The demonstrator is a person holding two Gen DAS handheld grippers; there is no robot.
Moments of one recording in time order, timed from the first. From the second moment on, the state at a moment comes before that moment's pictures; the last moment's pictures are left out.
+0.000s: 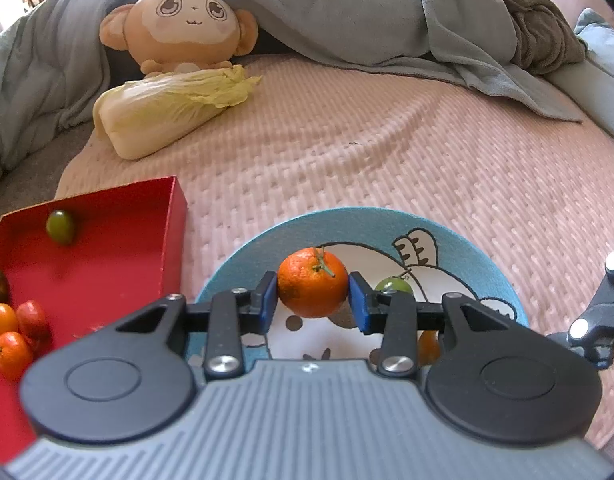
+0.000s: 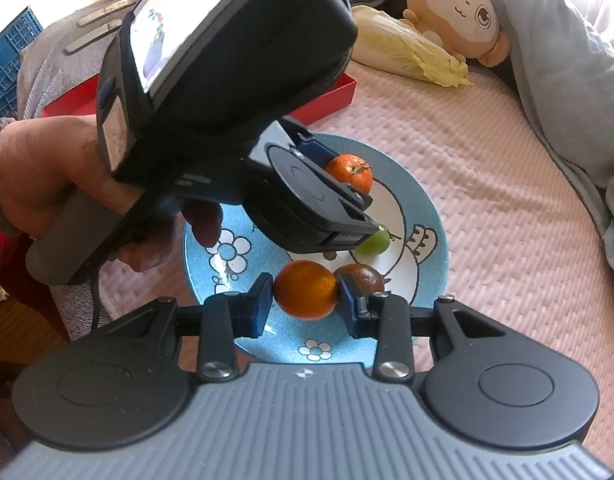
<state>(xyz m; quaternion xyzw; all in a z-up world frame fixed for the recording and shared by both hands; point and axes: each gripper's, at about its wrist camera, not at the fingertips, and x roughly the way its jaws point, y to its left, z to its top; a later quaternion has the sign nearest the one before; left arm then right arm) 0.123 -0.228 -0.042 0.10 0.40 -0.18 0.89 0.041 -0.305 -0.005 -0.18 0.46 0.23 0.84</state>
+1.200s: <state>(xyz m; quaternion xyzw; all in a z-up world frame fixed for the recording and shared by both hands) 0.096 -0.196 -0.027 0.08 0.40 -0.18 0.90 0.052 -0.308 -0.016 -0.16 0.48 0.22 0.84</state>
